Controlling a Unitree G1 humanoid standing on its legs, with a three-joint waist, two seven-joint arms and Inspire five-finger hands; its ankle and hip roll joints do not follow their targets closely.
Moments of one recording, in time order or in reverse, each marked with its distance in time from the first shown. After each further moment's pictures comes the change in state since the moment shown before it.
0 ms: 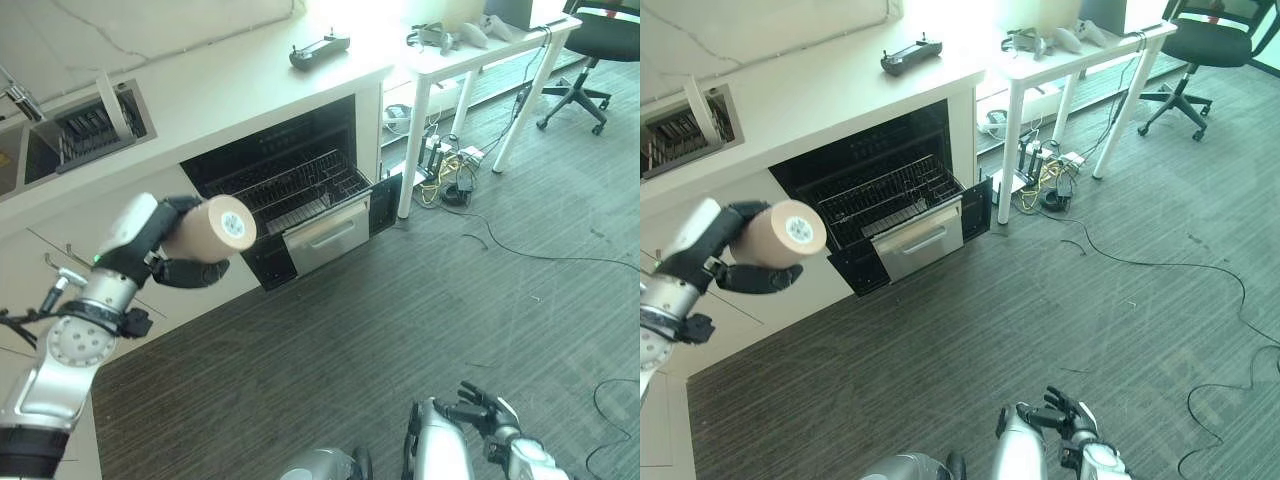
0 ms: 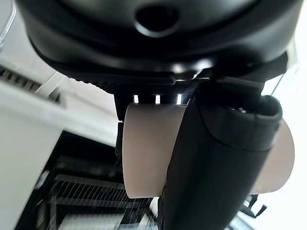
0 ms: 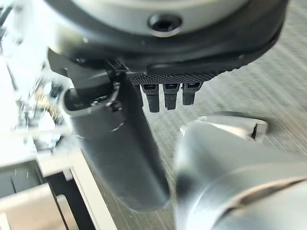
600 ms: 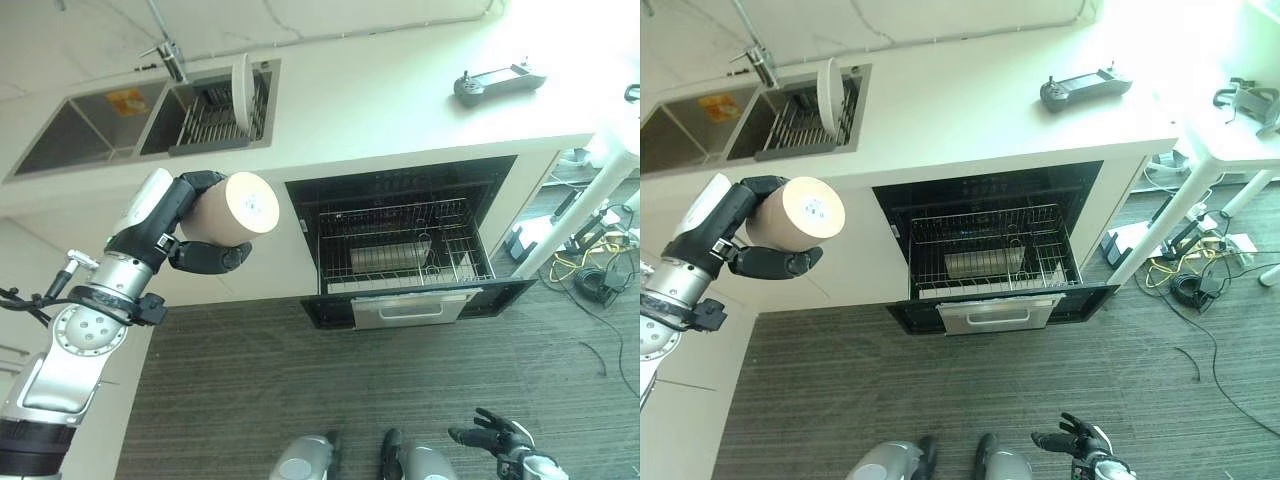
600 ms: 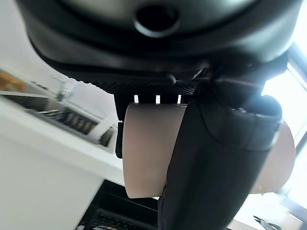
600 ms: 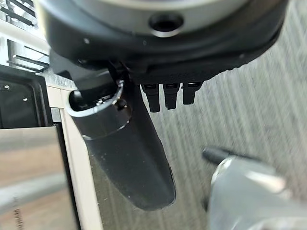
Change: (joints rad) left arm 0.056 -0.011 0.007 -0.138 -0.073 0.075 -0.001; right arm -0.030 -0.003 -0.006 0.145 -0.008 0.017 -0.005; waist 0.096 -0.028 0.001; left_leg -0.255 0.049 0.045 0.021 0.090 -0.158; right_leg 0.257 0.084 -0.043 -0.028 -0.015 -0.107
